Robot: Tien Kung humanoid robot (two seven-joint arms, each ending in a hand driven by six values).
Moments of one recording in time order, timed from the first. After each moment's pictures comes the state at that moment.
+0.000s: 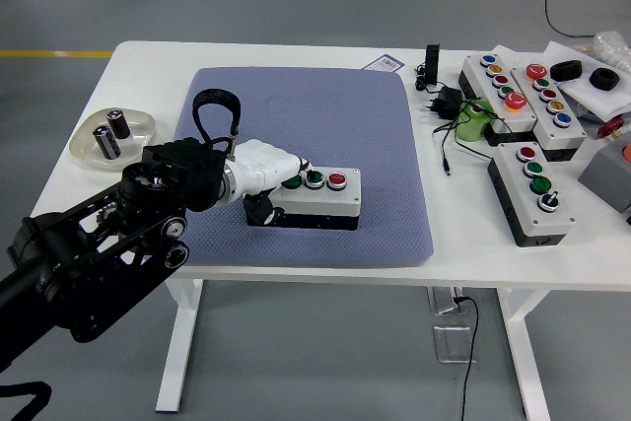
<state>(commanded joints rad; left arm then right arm) -0.71 0.20 -0.84 -1.44 2.14 -0.65 0.36 0.17 -0.12 0.66 0.18 -0.66 -0.31 -0.11</state>
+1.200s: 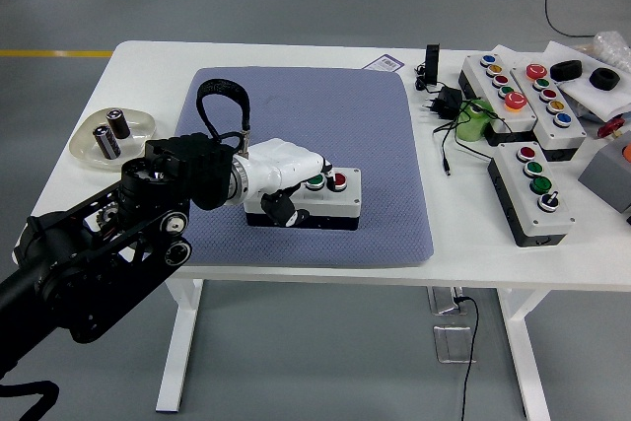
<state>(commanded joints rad) -0.72 0.17 -0.87 -1.48 2.07 -0.65 0.32 0.17 -0.12 0.65 0.18 -0.65 -0.31 -0.11</state>
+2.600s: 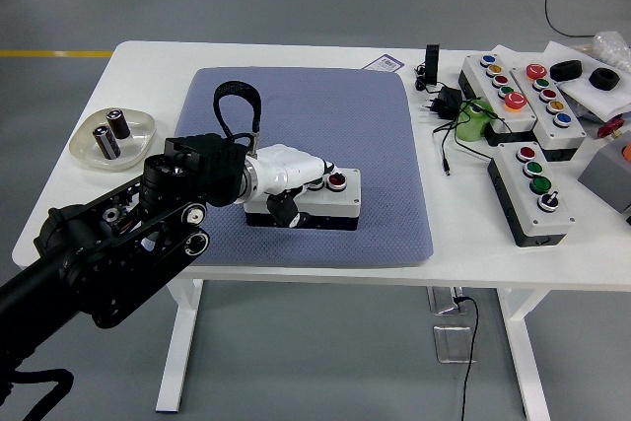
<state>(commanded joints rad) -0.76 0.14 -0.83 -1.36 2.06 -0.65 0.34 0.17 -0.12 0.66 0.18 -0.66 -0.31 -0.11</state>
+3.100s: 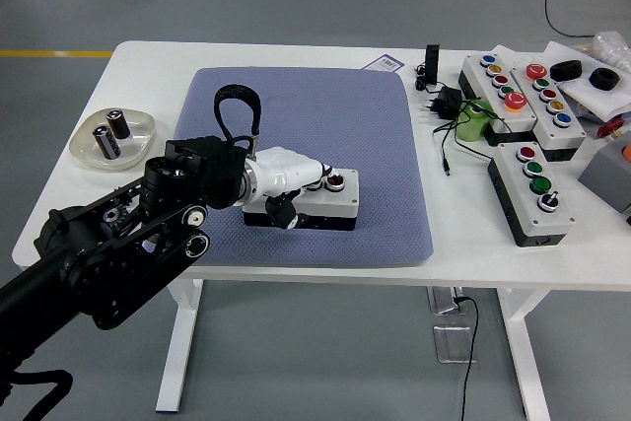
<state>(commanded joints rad) -0.76 0.14 -0.82 -1.35 2.06 -0.65 0.33 0.17 -0.12 0.66 0.18 -0.66 -0.31 -0.11</state>
